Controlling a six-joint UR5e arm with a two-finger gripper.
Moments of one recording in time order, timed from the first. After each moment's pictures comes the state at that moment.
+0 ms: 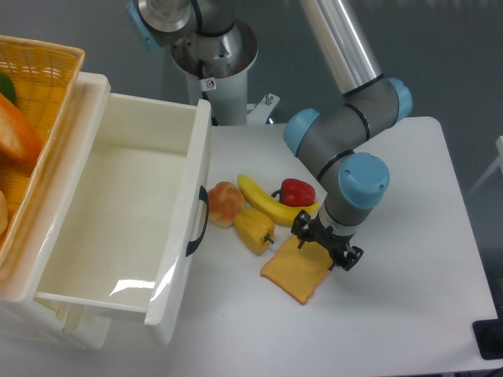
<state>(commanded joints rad) 2.63 -2.14 -1.58 -1.01 1.45 1.24</state>
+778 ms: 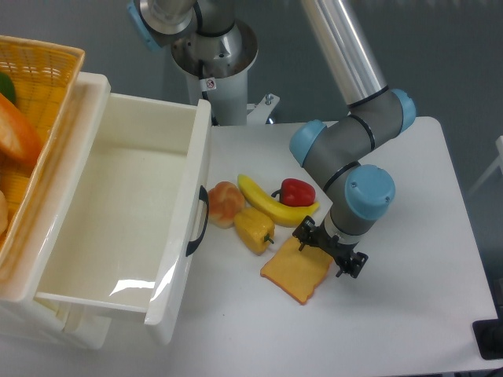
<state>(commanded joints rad) 2.63 -2.19 -1.56 -1.01 1.45 1.23</state>
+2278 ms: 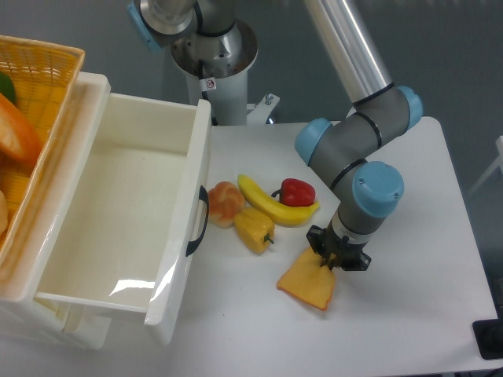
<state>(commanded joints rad) 2.67 -2.18 -1.47 -1.01 1.45 1.14</state>
